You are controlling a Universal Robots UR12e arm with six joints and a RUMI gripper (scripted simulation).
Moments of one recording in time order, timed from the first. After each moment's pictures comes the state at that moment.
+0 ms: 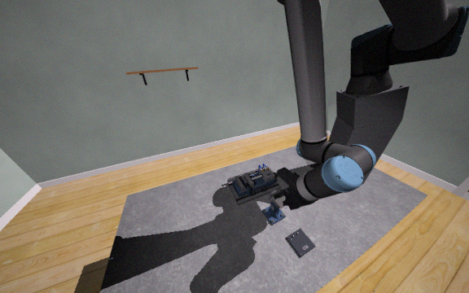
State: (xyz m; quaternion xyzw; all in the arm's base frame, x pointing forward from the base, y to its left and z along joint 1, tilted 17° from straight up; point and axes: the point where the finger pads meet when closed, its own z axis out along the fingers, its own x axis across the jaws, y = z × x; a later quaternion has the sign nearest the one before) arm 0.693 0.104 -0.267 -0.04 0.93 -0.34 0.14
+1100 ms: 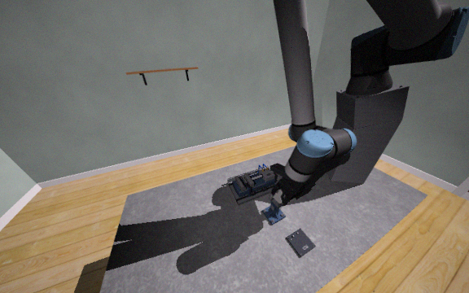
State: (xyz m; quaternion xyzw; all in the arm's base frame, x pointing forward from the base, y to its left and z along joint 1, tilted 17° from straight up) arm 0.694 0.102 -0.266 -0.06 0.97 -0.20 0.14
